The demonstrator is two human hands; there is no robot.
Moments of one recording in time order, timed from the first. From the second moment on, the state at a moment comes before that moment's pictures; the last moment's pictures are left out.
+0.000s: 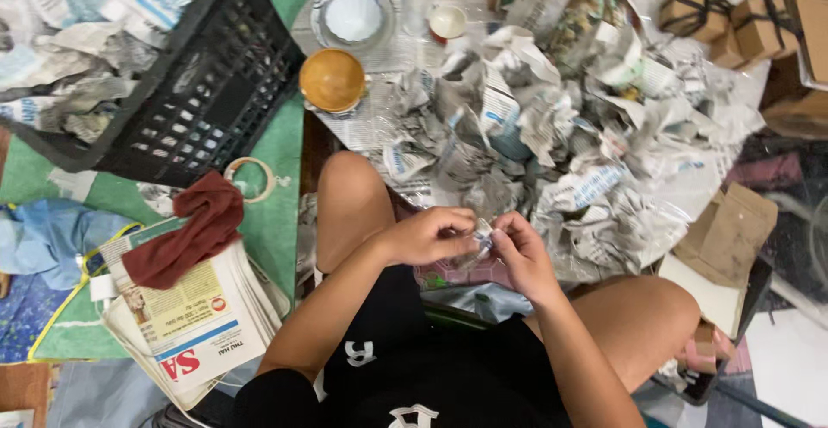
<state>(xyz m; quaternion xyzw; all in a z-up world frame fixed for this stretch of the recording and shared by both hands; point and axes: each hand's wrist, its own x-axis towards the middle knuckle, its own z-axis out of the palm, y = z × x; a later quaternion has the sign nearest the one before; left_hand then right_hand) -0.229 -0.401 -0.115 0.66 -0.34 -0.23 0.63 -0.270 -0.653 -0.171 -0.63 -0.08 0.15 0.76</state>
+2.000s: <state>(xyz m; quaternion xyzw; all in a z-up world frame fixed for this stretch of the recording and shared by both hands) -0.244 -0.438 -0.197 0.59 -0.11 0.00 0.80 -0.300 -0.618 -0.125 -0.84 -0.17 -0.14 0.49</state>
